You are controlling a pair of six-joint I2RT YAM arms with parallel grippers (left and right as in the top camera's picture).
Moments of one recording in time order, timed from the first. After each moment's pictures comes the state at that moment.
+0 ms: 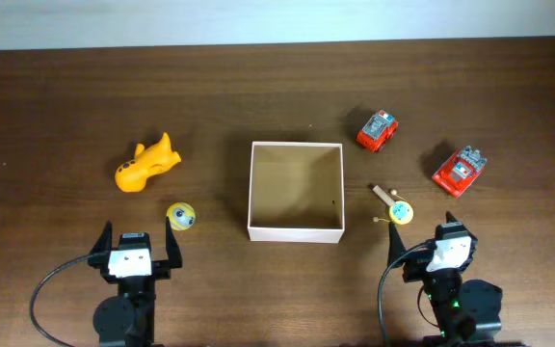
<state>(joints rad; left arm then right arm) 0.04 0.01 0.01 -0.08 -0.06 0.11 0.04 0.01 0.09 -0.28 -0.09 -0.02</state>
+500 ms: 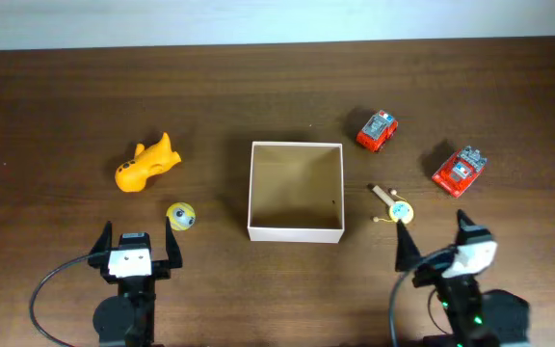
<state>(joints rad) 0.04 0.01 0.01 -0.08 -0.06 0.11 0.04 0.04 0.34 -0.42 -0.13 0.07</state>
